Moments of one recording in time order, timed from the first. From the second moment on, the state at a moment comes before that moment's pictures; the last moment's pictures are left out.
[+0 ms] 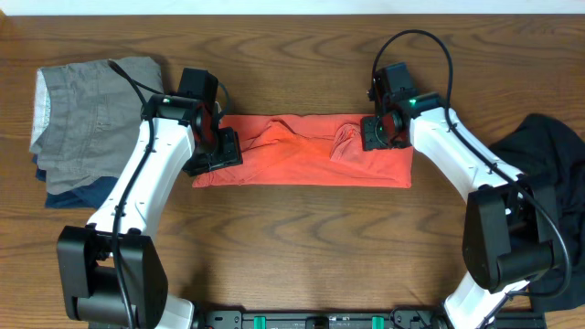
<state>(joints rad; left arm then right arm) -0.15 1.67 1.29 -1.07 0.12 -0.36 0.30 1.87 1.30 -0.69 0.00 0.23</state>
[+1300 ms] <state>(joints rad) -0.15 1.67 1.29 -1.07 0.12 -0.36 0.30 1.87 1.20 -0.23 -0.16 0.51</state>
